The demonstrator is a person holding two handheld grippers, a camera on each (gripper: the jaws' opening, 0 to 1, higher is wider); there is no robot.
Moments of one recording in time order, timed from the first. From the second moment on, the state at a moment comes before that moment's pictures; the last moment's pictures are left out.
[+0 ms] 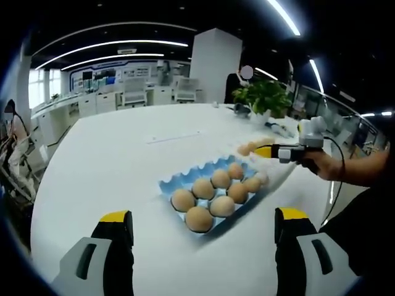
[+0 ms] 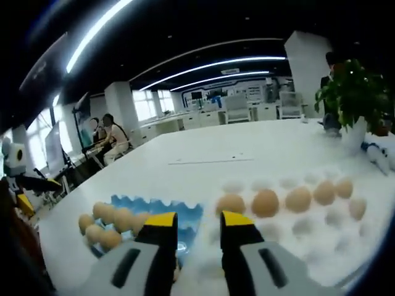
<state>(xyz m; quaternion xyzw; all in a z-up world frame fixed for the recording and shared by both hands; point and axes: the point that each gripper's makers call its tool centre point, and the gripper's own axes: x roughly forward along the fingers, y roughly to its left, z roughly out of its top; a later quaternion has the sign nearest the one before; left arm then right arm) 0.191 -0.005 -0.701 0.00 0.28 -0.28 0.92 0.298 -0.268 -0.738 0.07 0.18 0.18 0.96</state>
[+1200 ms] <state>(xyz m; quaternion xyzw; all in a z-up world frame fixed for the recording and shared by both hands) 0.192 -0.005 -0.696 0.01 0.28 -0.26 0.92 0.317 -0.491 -0.779 -0.03 0.24 -0.07 0.97</state>
